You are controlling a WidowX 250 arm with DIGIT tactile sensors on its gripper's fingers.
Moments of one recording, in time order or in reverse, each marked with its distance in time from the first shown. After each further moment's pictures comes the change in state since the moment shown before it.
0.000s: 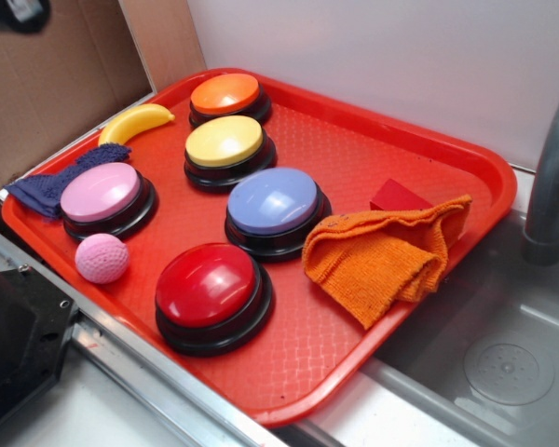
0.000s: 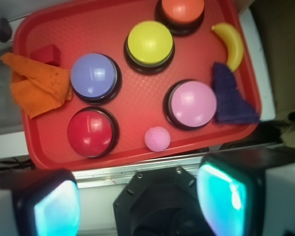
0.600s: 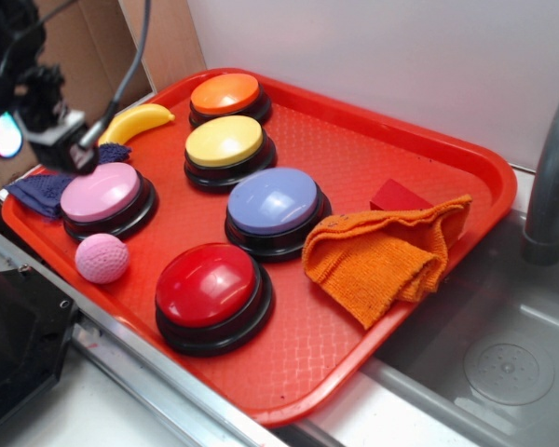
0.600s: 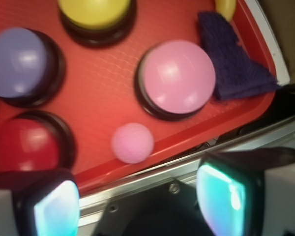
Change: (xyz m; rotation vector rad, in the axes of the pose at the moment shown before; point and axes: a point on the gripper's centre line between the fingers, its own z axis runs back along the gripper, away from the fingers) arm -0.014 0.044 -0.095 0.071 -0.009 0.158
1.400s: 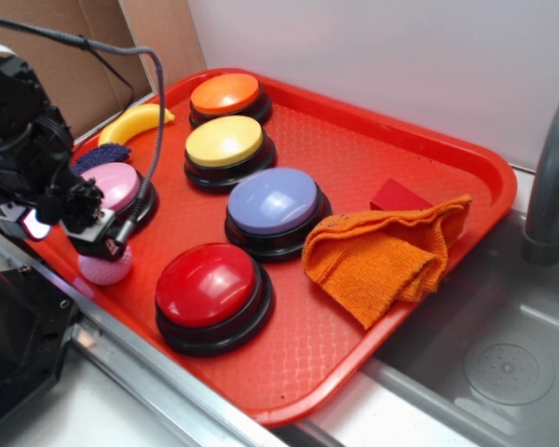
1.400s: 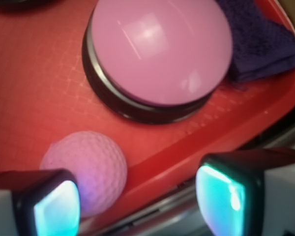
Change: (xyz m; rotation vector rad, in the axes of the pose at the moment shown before) arm -0.004 0.011 -0.075 0.092 -0.055 0.060
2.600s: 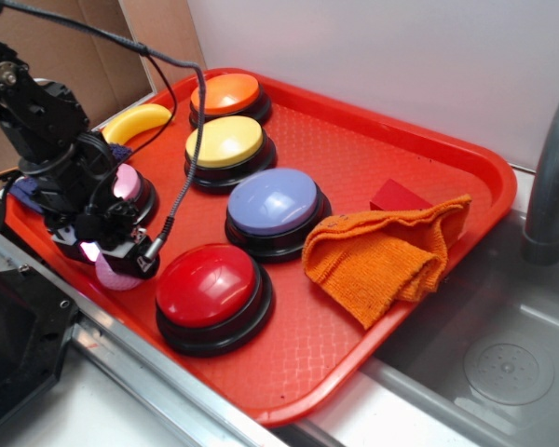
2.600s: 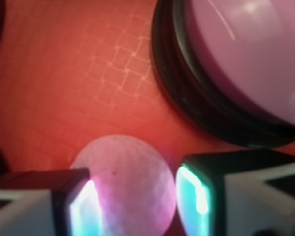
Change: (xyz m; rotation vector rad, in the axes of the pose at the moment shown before) arm 0.008 -0.019 -0.027 -0.104 0.033 -0.075
